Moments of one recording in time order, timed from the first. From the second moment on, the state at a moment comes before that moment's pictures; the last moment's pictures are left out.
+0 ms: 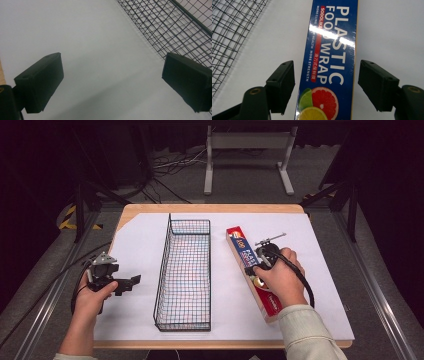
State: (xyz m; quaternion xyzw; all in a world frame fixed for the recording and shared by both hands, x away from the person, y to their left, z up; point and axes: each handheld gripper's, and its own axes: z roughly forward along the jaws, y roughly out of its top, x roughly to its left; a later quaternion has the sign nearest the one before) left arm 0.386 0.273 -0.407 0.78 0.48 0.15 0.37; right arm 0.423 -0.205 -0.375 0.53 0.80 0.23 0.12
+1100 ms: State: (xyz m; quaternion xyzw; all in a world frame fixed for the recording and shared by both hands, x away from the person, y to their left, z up) left arm 0.387 0.274 -0.410 0.78 0.48 0.13 0.37; right arm 0.435 -0.191 -0.409 0.56 0.80 0.16 0.11
